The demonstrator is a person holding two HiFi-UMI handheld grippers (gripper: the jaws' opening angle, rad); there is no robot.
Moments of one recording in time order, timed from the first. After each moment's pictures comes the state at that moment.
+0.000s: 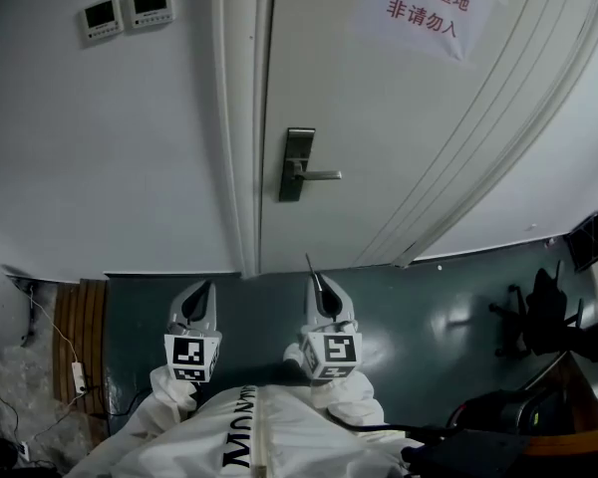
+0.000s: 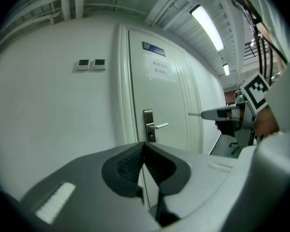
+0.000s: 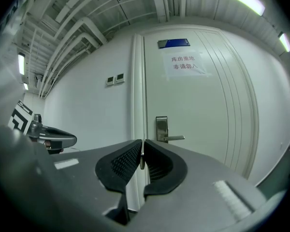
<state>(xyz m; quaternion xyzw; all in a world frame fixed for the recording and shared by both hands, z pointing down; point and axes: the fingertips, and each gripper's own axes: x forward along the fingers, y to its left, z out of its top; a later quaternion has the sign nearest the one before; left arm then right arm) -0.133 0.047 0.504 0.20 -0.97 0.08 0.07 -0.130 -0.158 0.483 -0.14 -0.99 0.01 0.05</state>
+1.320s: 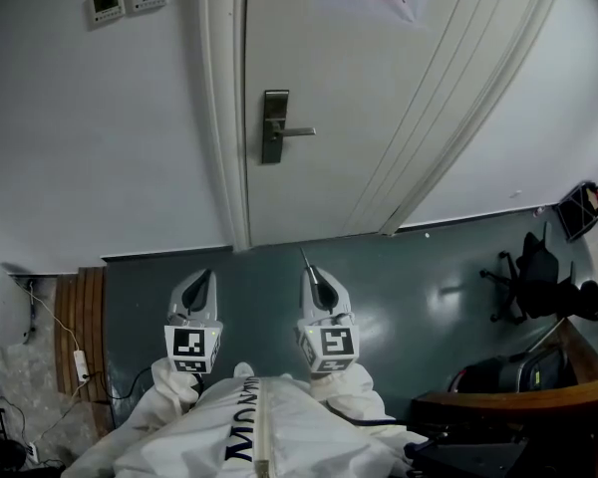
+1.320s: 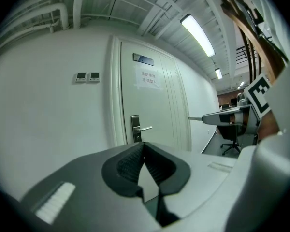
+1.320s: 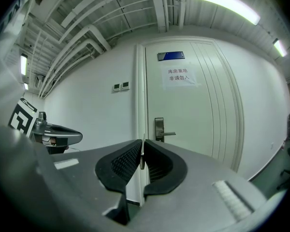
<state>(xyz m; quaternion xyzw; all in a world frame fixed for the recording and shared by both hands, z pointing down) -0.014 0.025 0.495 0.22 -0.97 0.08 0.05 0.006 -0.166 0.477 -0.12 -0.99 0.01 0.04</state>
